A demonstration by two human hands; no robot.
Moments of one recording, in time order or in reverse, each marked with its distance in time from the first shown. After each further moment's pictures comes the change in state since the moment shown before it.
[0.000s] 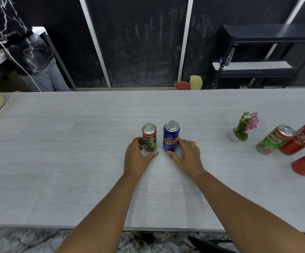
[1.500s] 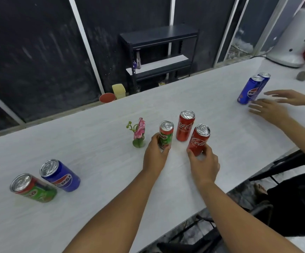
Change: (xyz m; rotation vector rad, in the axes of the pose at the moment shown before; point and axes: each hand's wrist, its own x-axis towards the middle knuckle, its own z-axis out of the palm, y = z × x) left_hand -0.051 0.252 0.314 -0.161 -0.510 0.239; right_hand -0.107 0.227 -0.227 0.166 0.714 0.860
